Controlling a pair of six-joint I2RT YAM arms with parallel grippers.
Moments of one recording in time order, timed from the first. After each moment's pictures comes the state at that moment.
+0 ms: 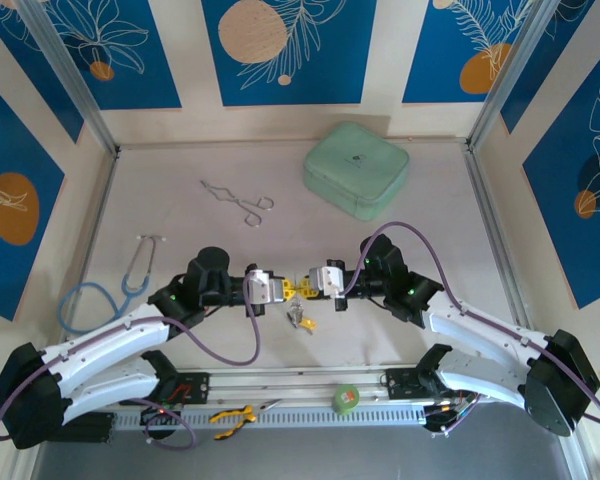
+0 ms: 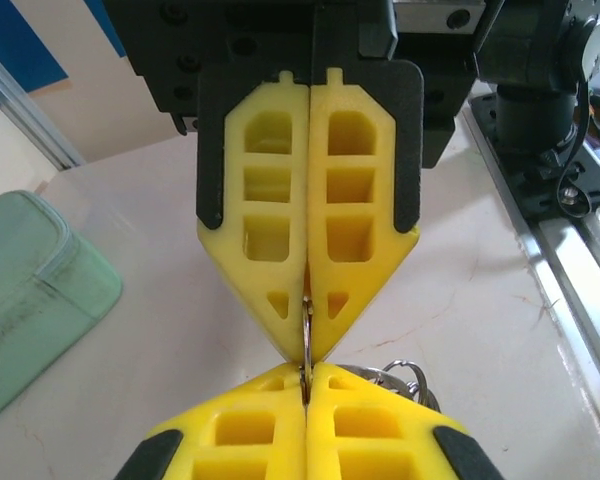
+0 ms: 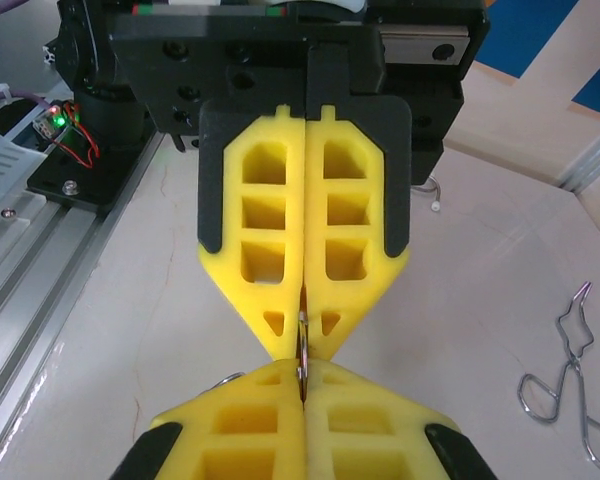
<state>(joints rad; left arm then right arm) -0.80 0.97 0.53 0.08 0.56 0.56 0.76 1.01 0.57 0.03 -0.68 -0.65</state>
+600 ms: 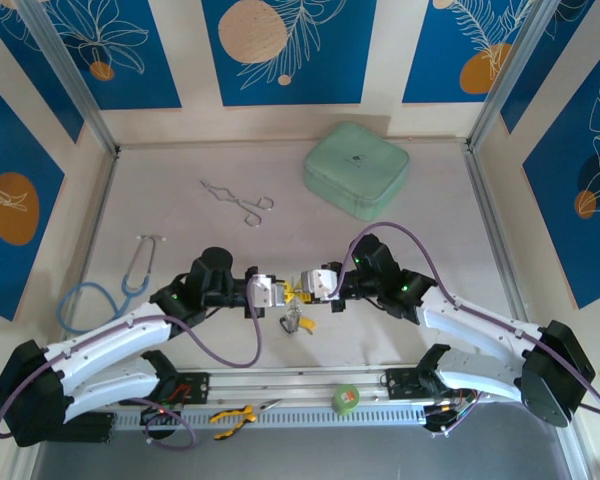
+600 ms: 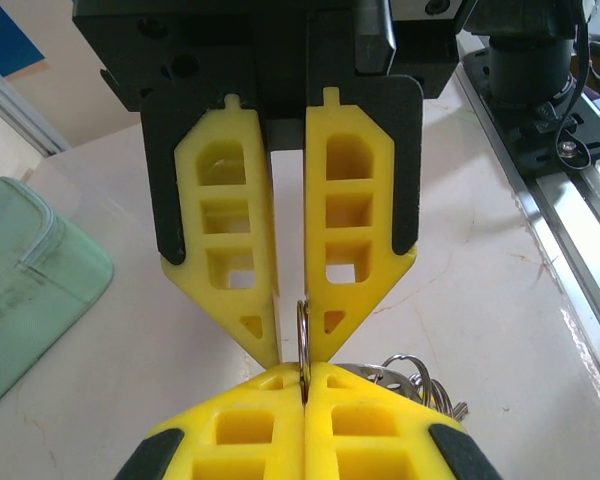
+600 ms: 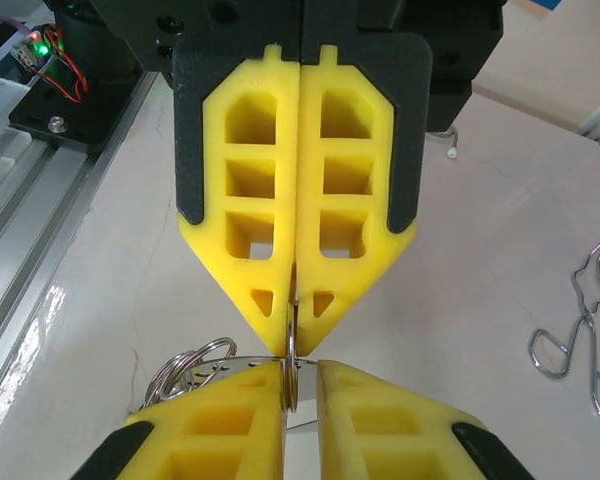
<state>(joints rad) -0.80 0.99 0.53 0.03 0.55 0.64 0.80 1.07 0.62 -0.10 -0.58 -0.72</state>
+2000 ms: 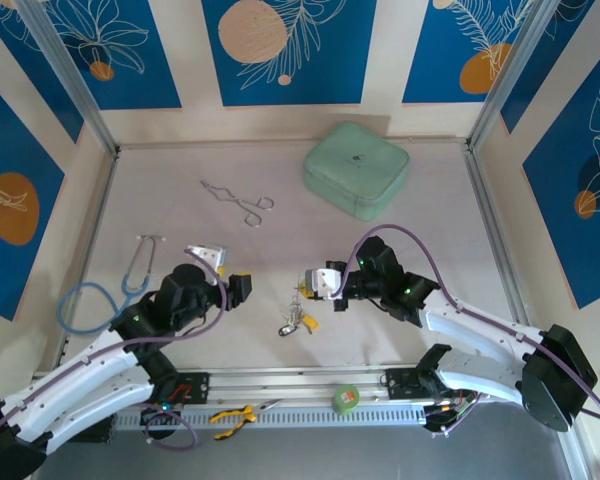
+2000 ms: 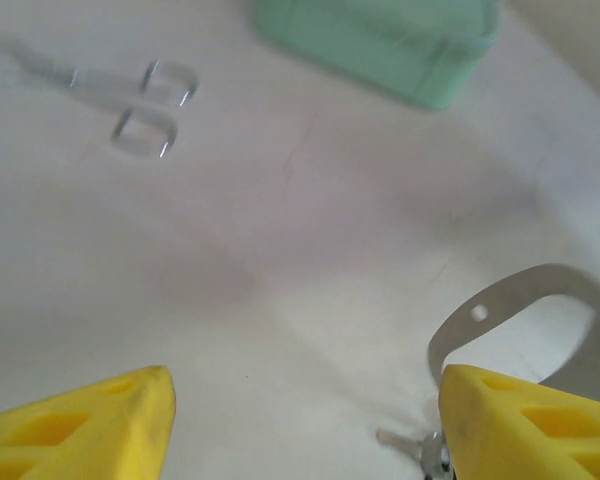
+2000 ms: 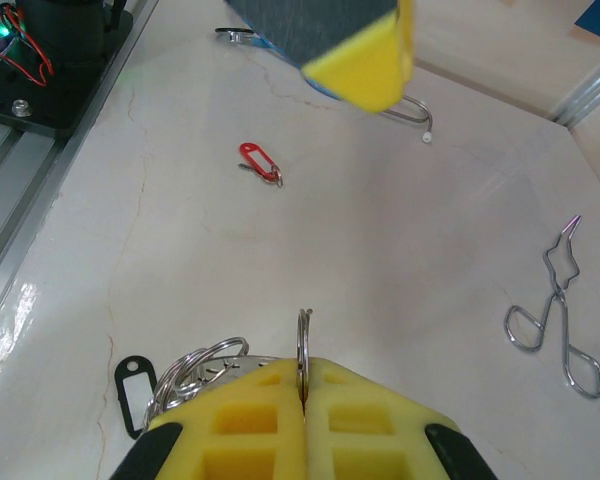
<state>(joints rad) -0.79 0.66 0.52 -0.43 -0.19 -0.50 0.77 1.04 0.57 -0.04 -0.55 -0.71</state>
